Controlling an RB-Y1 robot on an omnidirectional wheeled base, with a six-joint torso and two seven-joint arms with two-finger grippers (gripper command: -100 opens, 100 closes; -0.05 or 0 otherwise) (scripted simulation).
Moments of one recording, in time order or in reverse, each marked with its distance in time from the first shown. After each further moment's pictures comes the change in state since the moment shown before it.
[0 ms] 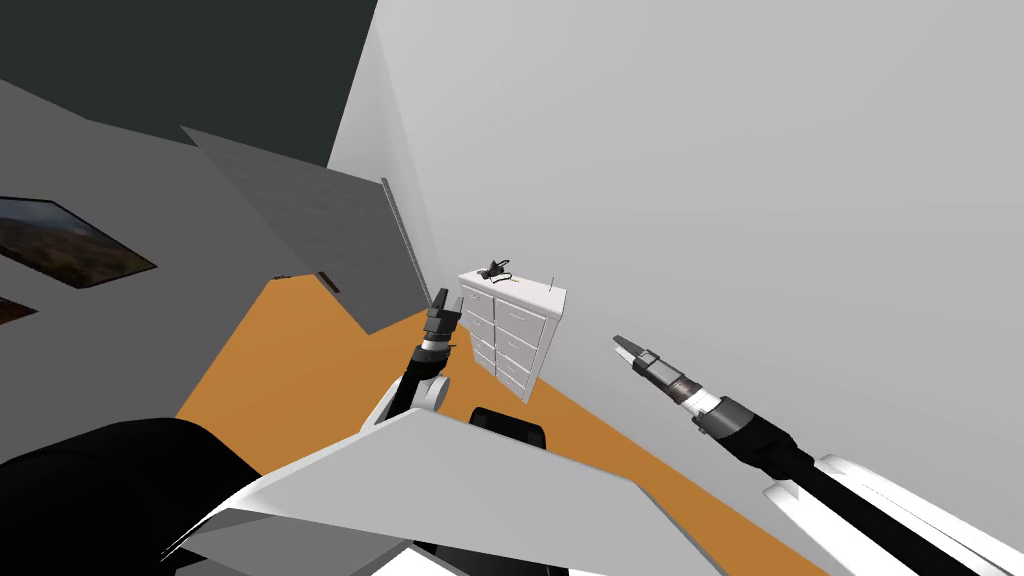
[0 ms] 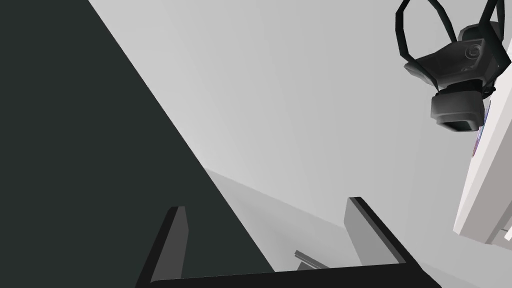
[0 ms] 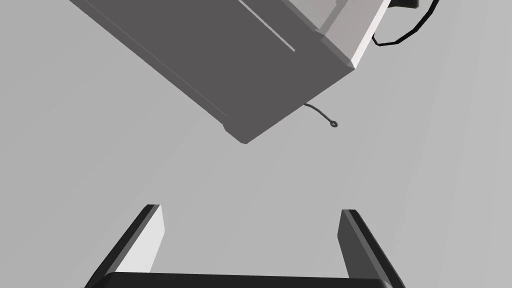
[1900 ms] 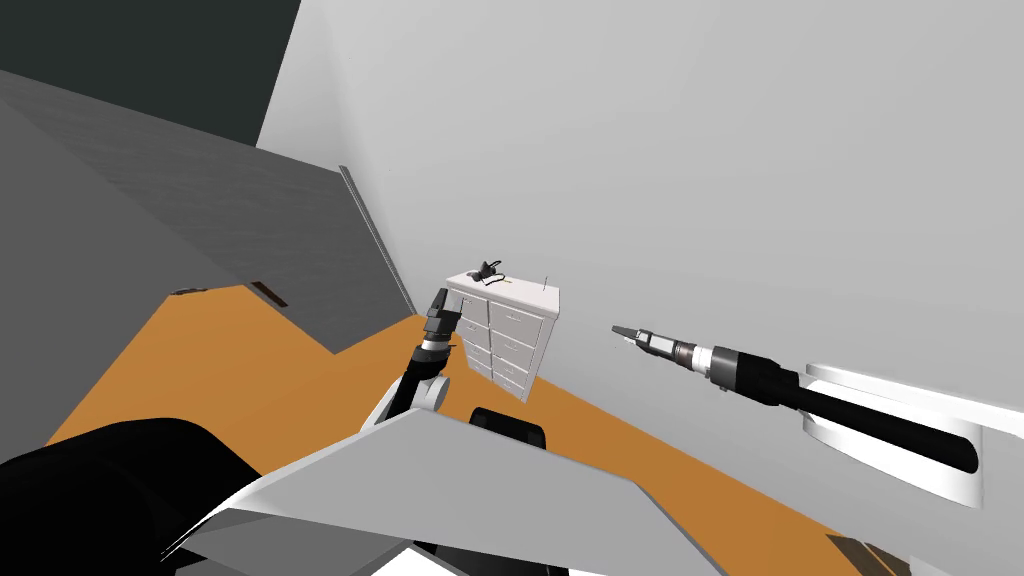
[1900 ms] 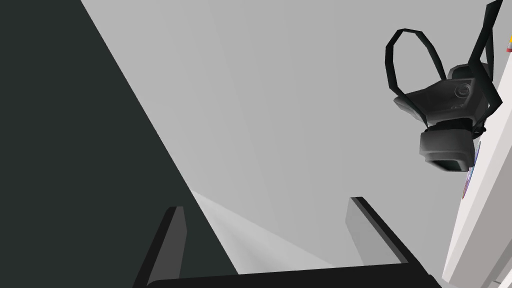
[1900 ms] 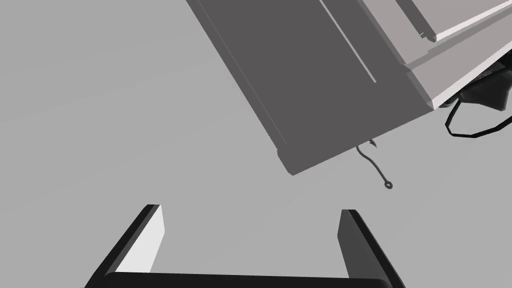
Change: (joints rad) left arm 0.000 0.000 0.000 0.000 0.000 0.000 0.000; right arm 0.064 -0.575 -0.071 0.196 -0.027 -0.037 -0.127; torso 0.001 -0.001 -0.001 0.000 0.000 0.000
